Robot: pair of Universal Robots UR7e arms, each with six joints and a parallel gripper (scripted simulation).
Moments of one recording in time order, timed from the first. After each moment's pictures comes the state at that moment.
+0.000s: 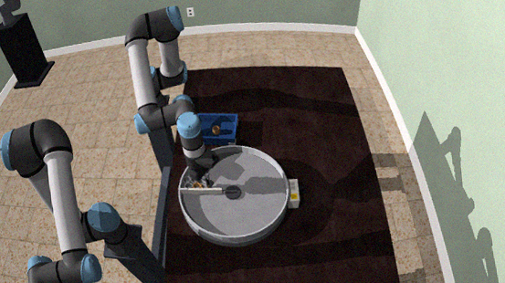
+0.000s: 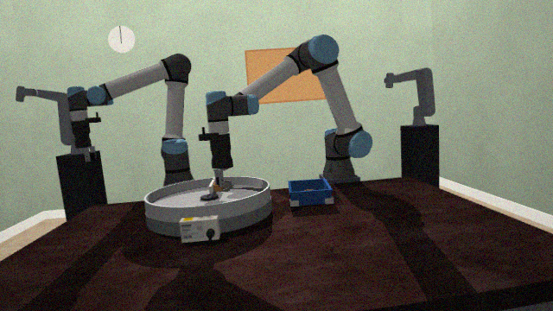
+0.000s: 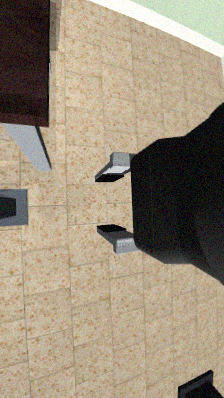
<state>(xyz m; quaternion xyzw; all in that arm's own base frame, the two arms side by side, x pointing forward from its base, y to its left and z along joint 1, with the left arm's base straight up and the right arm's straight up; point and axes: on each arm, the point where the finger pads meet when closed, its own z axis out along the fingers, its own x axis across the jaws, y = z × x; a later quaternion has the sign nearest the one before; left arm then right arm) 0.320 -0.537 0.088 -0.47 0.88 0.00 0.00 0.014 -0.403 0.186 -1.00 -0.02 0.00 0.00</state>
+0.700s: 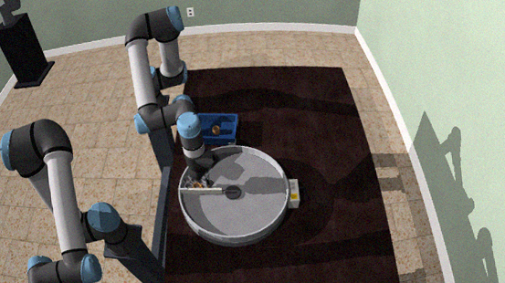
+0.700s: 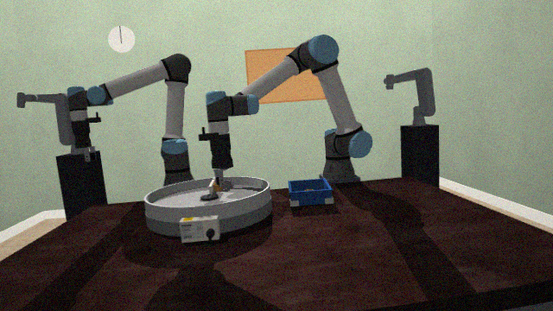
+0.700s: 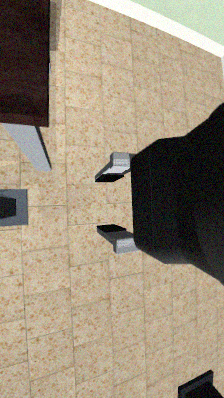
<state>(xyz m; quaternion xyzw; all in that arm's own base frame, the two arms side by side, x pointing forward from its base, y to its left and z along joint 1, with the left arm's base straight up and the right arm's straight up) 0.320 -0.537 0.088 -0.47 0.88 0.00 0.00 0.014 -0.403 0.186 -1.00 -0.02 0.00 0.00</state>
